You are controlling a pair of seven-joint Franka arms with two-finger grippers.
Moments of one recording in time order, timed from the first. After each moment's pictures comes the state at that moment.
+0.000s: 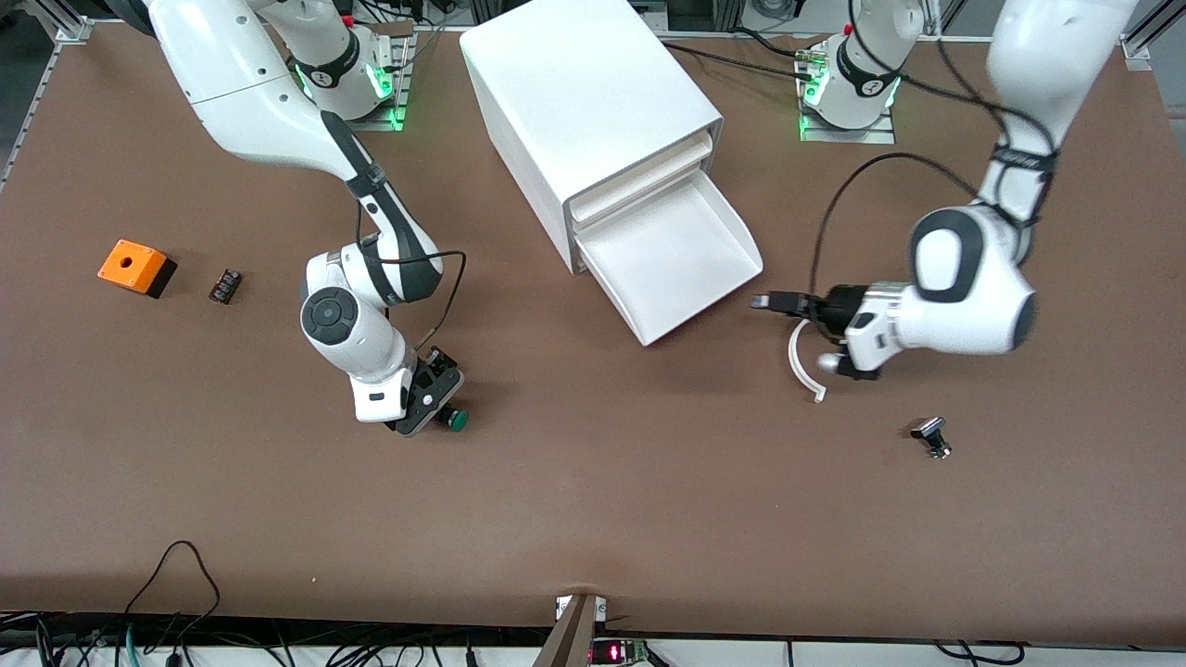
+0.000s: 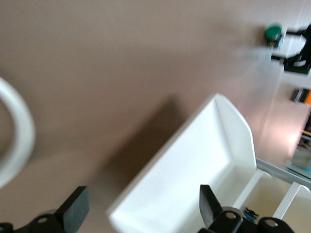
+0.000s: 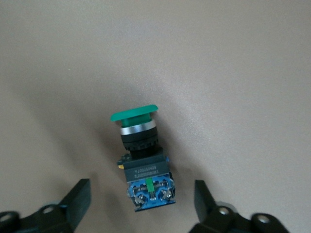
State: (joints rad) left arm 0.12 0.35 -0.21 -1.90 -0.65 1.96 0.28; right arm 0.28 0.73 0.07 -1.69 -0.02 2.54 -0.54
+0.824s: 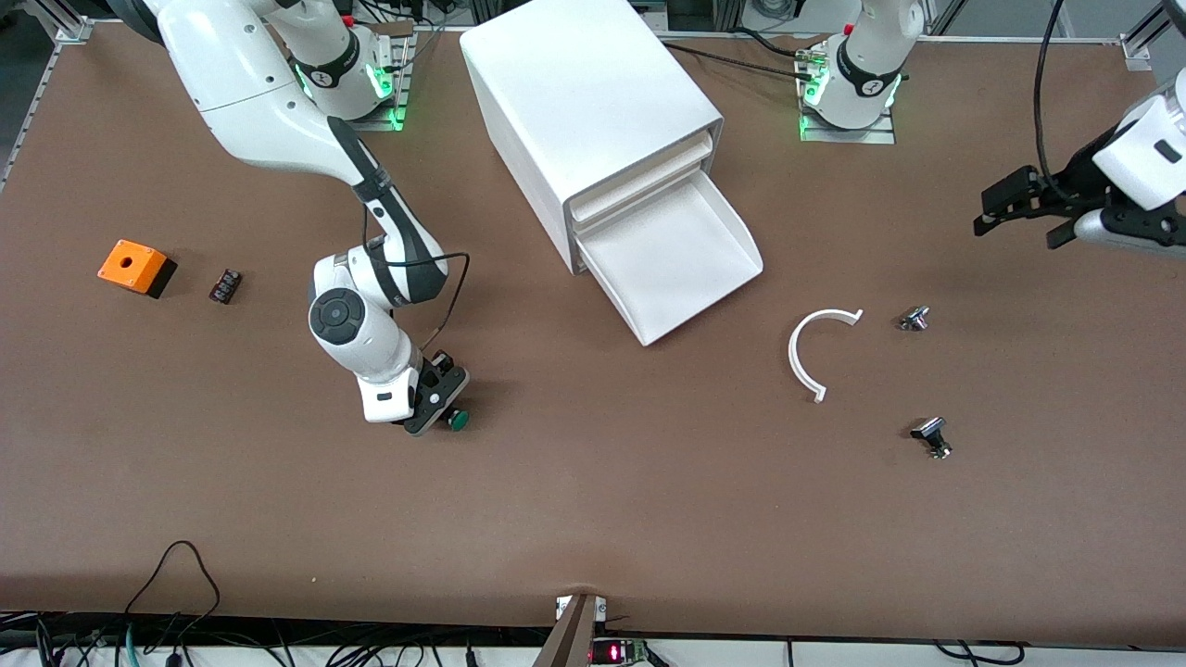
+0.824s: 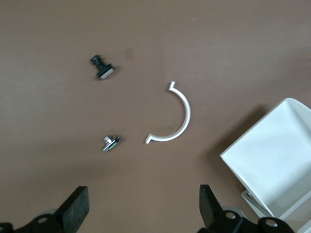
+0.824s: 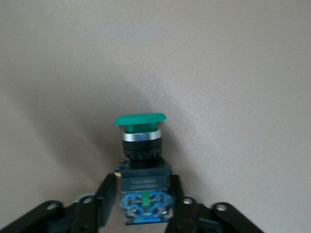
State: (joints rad) left arm 0.21 -0.10 -0.19 -1.78 -0.11 1.68 0.10; right arm 0.29 0.74 0.07 -1.69 -0.02 2.57 -0.57
